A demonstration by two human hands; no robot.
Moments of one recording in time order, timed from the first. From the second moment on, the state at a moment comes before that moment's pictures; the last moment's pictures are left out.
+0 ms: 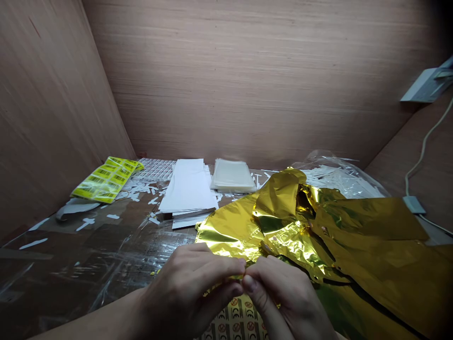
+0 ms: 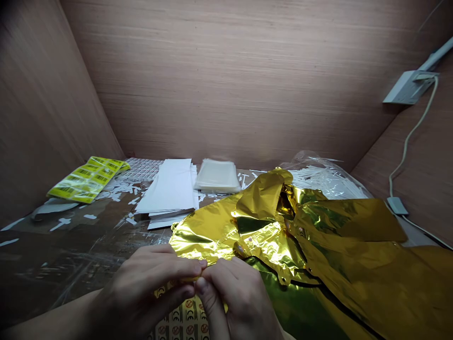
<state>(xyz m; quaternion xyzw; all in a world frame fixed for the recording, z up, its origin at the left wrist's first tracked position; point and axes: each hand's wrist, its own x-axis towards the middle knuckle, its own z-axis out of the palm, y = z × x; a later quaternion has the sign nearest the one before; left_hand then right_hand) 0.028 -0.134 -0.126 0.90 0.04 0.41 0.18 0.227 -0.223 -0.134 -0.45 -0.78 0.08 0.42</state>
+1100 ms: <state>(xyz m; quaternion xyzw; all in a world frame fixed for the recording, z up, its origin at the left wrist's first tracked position) 0.025 -0.121 -0.109 0.88 0.09 0.39 0.27 0.227 -0.215 -0.132 -0.59 -0.69 0.26 0.33</state>
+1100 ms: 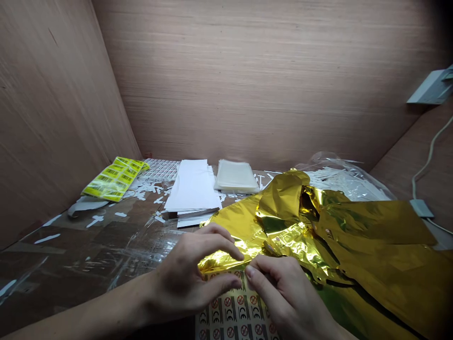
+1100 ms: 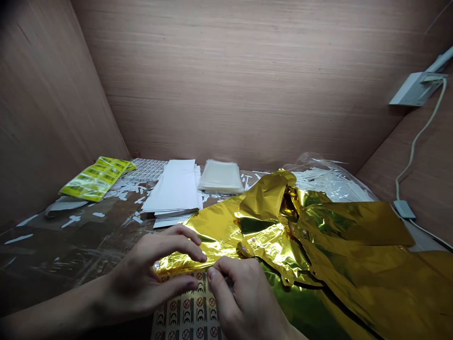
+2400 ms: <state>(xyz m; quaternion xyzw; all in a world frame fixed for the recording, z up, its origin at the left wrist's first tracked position) -0.013 -0.050 -0.123 0.69 0.21 0.10 0.68 0.227 -0.219 -0.151 -0.58 -0.78 0.15 0.15</state>
